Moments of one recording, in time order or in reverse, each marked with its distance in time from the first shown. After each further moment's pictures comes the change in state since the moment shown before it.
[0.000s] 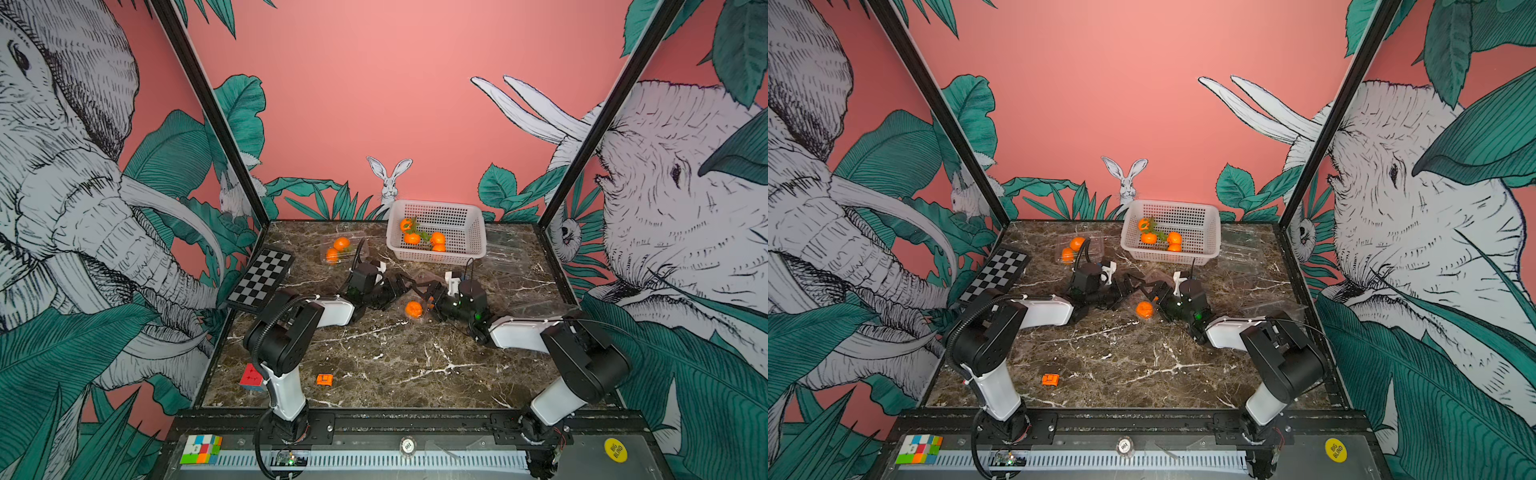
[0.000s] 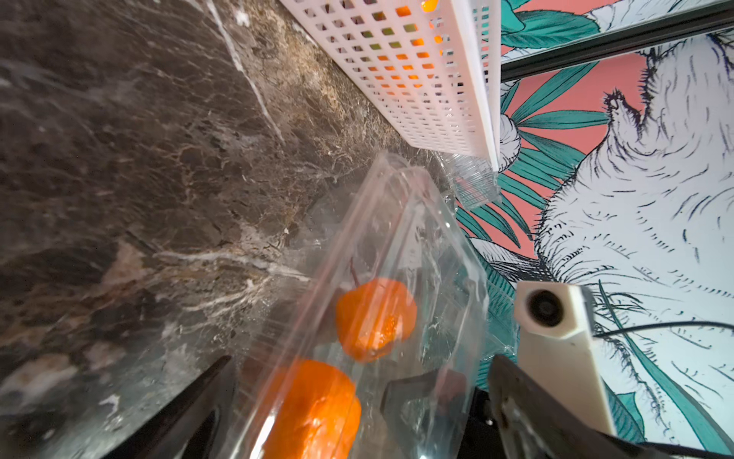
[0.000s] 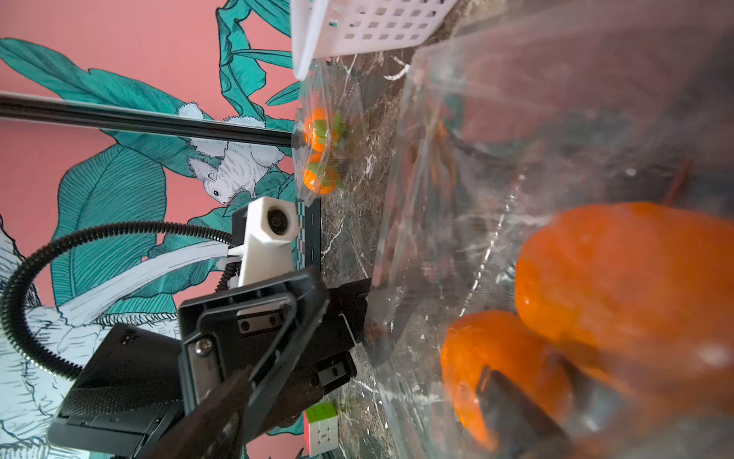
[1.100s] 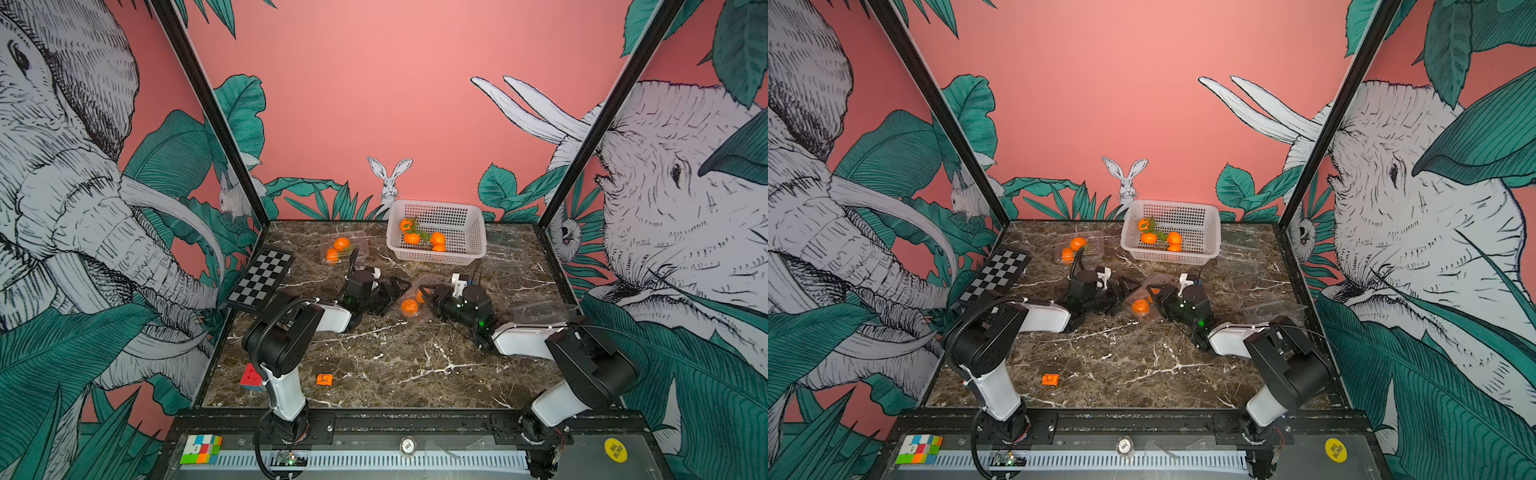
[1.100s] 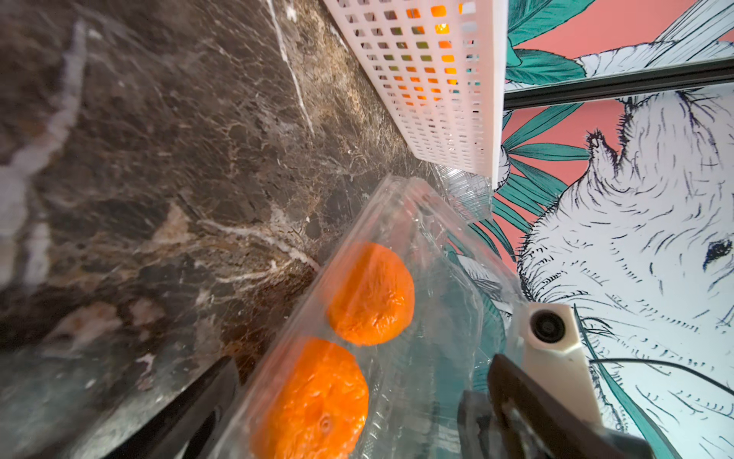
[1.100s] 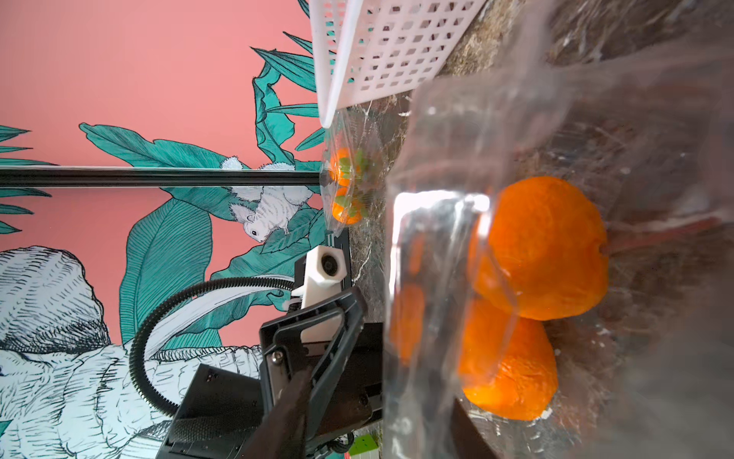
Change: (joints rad) left arm 0.006 -0.023 -0.106 0.117 -0.031 -0.114; right arm 0.018 -0.048 -0.057 0.101 0.108 0.137
